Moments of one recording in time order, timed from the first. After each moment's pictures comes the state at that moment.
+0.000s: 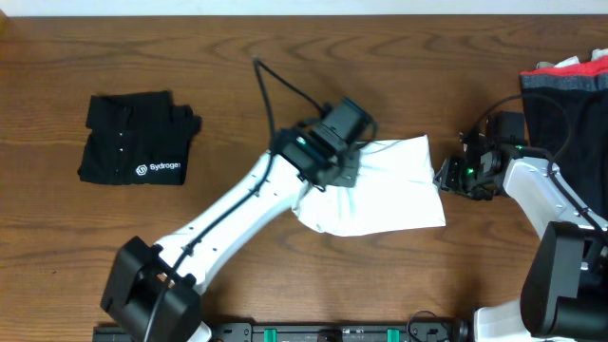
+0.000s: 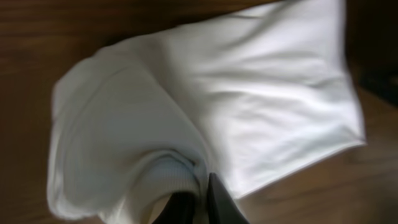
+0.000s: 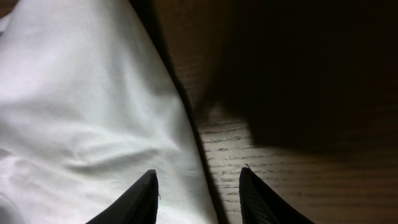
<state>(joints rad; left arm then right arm) -0.72 1.70 1.41 -0.88 -0.01 -0.52 -0.12 1.66 0.92 -0.62 -0.27 0.18</state>
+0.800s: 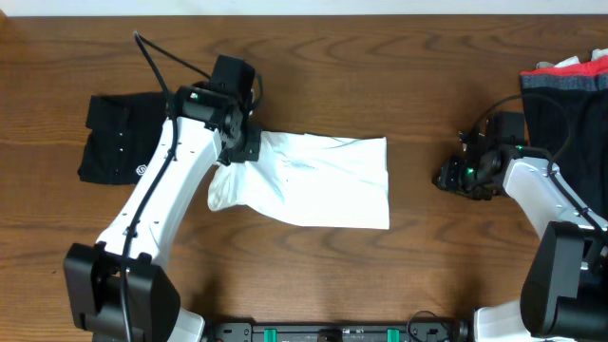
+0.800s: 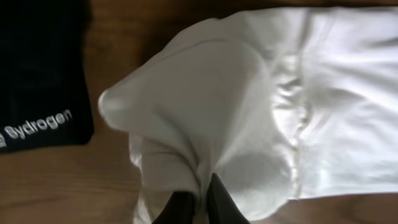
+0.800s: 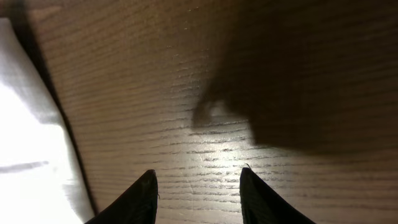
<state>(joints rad) -0.29 1.66 1.45 -1.13 -0.06 -0.17 -0.12 1.66 0.92 -0.62 -0.28 0.18</state>
